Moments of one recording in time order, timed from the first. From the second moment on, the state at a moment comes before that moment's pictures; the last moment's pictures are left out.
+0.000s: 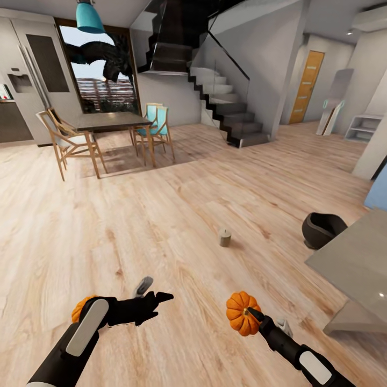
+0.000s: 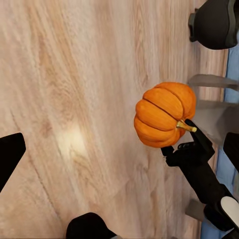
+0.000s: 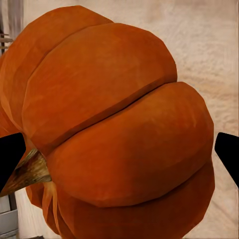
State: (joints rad) left arm -0.40 0.09 -0.11 -1.15 1.11 0.98 0.06; right arm -0.48 -0.19 0.19 -0.34 -1.17 0.28 0.59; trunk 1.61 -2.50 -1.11
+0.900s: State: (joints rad) left arm -0.40 0.09 -0.11 -1.15 1.11 0.98 0.06; right arm -0.48 -0.19 0.19 -0.34 -1.17 0.28 0.59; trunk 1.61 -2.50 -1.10
